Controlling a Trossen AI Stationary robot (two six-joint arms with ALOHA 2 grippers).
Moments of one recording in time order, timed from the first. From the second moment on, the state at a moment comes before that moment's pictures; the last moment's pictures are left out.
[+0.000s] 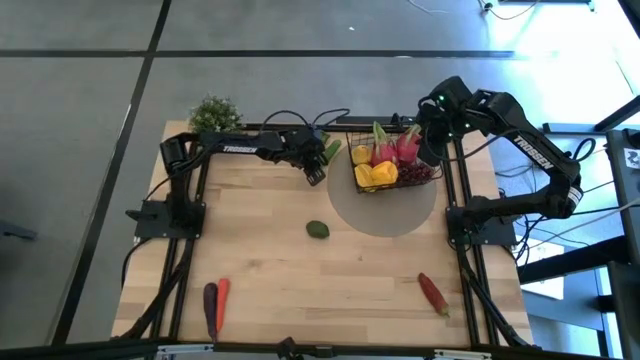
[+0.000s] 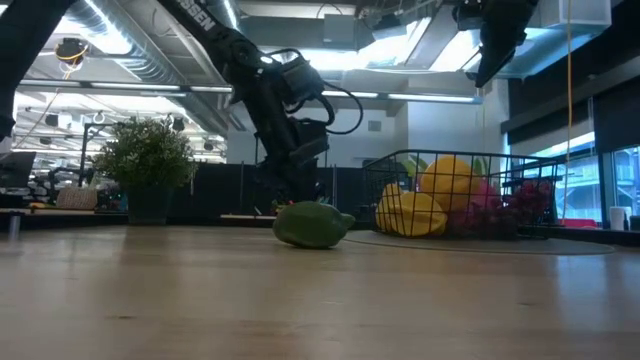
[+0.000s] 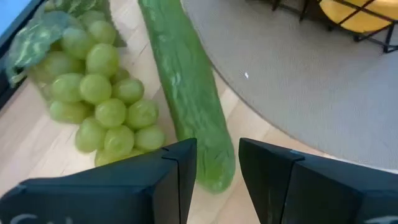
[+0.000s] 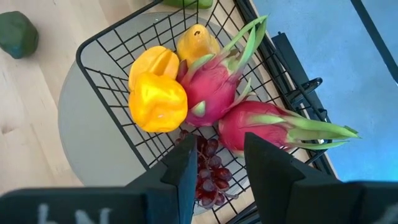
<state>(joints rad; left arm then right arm) 0.44 1.88 1.24 -0.26 -0.08 -0.12 -0.72 1.21 1.45 -1.30 -0.06 -0.30</state>
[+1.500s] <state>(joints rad) 0.39 2.00 1.31 -0.29 -0.06 -0.18 -0.72 1.21 1.45 -1.28 -0.06 -0.29</state>
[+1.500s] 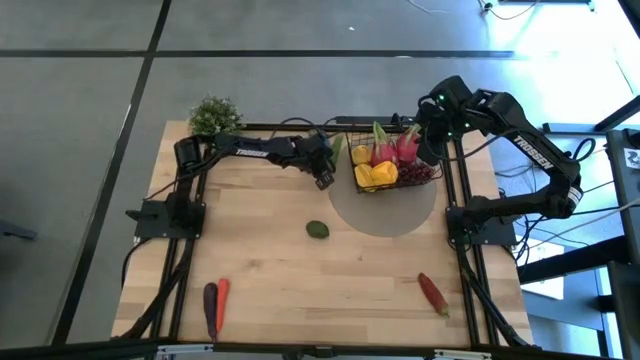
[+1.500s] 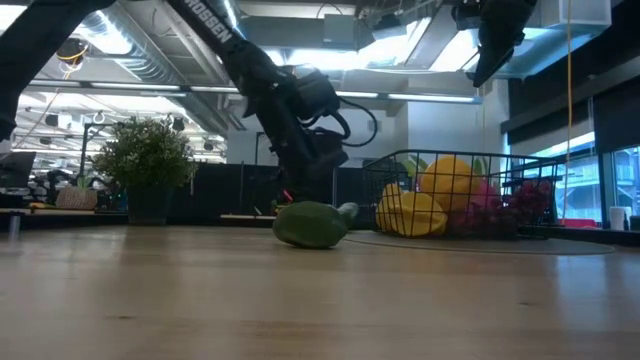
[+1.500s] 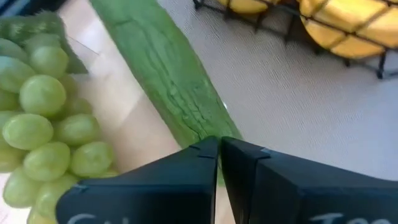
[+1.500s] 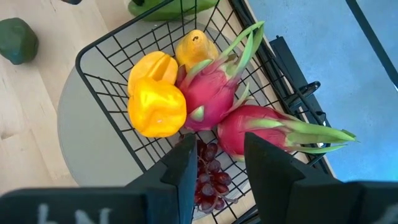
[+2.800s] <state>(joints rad) 0.11 1.94 1.55 -1.09 0.10 0.01 -0.72 1.22 1.45 -1.29 -0.17 -0.40</state>
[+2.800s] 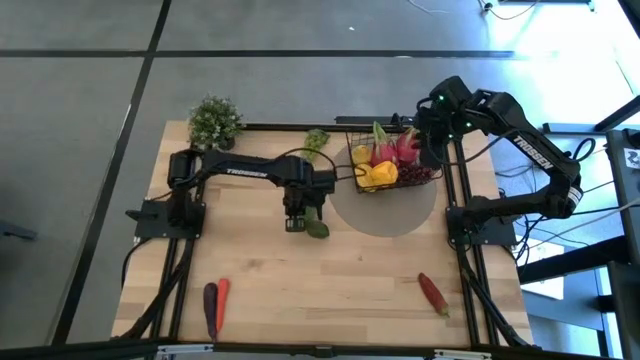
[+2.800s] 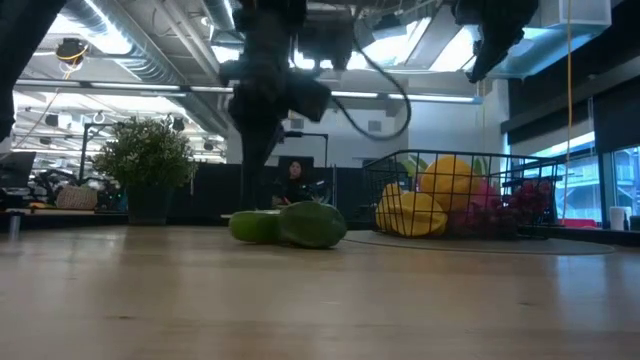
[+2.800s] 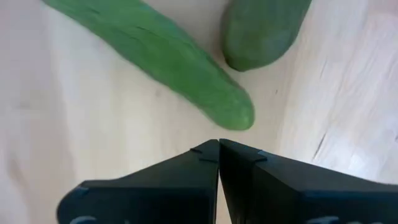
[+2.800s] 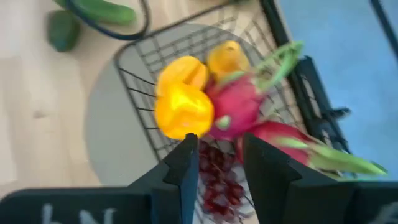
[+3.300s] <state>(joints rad) 0.12 1.61 1.57 -1.19 -0.20 -0.28 -0.55 1.23 1.45 -1.22 -0.37 -0.69</state>
